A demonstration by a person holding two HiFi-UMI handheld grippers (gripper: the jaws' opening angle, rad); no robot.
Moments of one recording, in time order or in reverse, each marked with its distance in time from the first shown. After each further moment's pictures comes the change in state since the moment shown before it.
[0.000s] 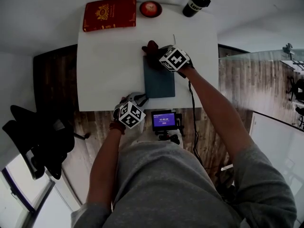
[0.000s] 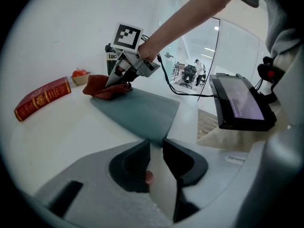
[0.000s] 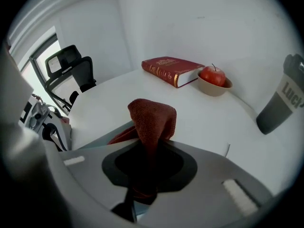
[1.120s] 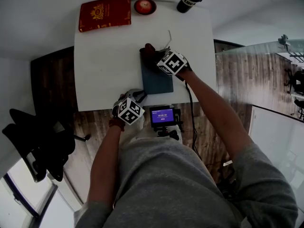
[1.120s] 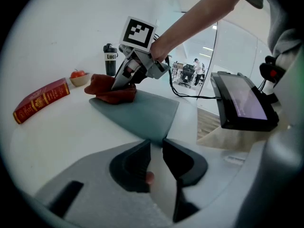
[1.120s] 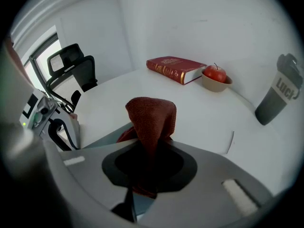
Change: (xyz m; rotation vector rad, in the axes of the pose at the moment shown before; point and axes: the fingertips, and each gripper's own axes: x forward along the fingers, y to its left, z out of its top) left arm -0.001 -0.002 0.000 0.019 0.004 -0.007; right arm -0.012 0.033 -0.019 0.013 0.000 -0.006
